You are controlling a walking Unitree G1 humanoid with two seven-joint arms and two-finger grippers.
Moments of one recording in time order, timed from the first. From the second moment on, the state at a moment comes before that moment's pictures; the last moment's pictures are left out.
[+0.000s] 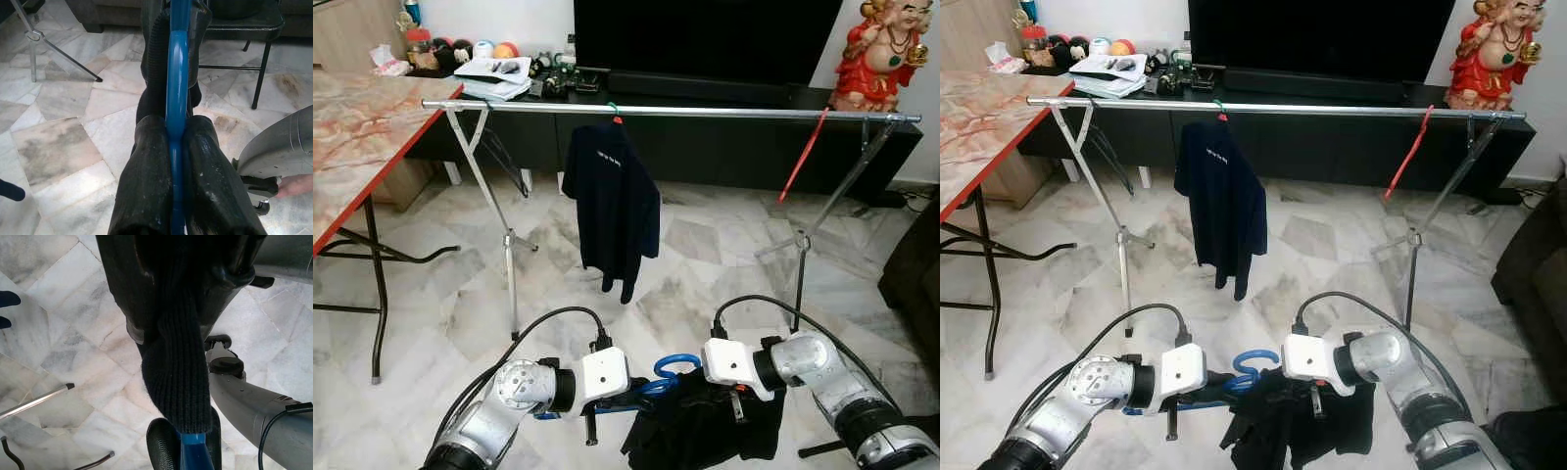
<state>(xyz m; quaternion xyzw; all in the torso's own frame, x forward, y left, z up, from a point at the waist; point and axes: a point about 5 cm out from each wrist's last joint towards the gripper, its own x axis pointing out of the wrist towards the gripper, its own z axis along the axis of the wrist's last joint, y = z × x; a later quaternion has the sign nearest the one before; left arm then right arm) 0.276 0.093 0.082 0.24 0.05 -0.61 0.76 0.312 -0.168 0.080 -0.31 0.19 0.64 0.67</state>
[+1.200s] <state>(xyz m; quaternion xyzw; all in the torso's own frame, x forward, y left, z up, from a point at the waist) 0.295 0.141 0.101 0.24 0.05 -0.51 0.82 0.315 -0.203 0.054 -0.40 0.25 0.47 0.75</state>
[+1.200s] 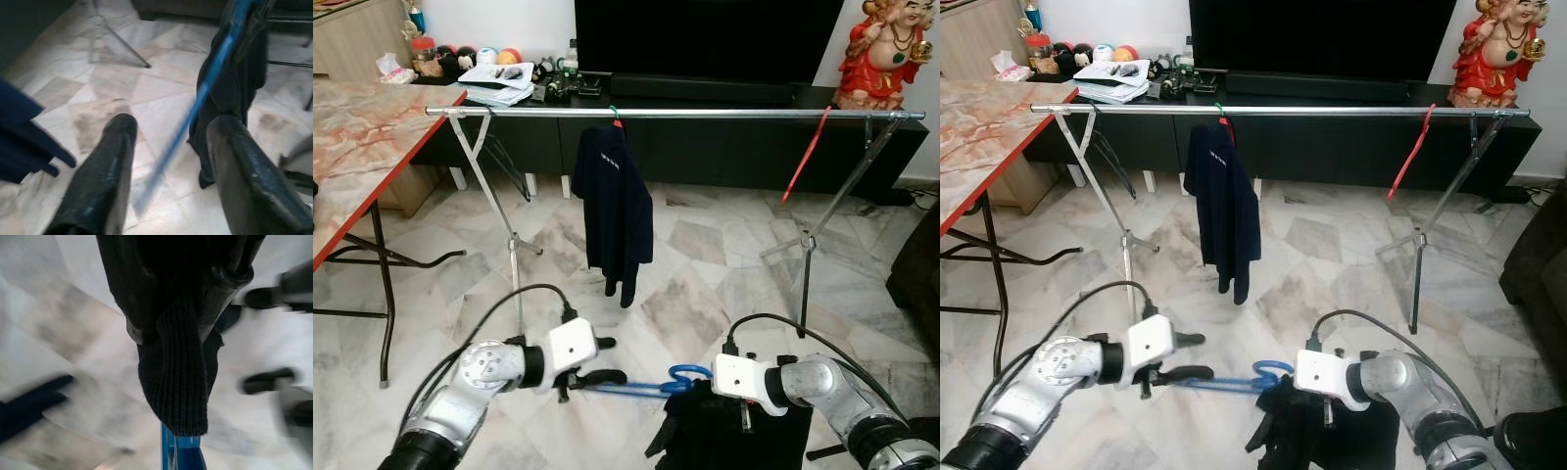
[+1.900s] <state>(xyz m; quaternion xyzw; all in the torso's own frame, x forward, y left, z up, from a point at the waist) 0.284 0.156 0.046 0.19 0.12 -0.36 0.90 0.358 -0.182 0.138 -0.41 0.09 0.40 0.81</state>
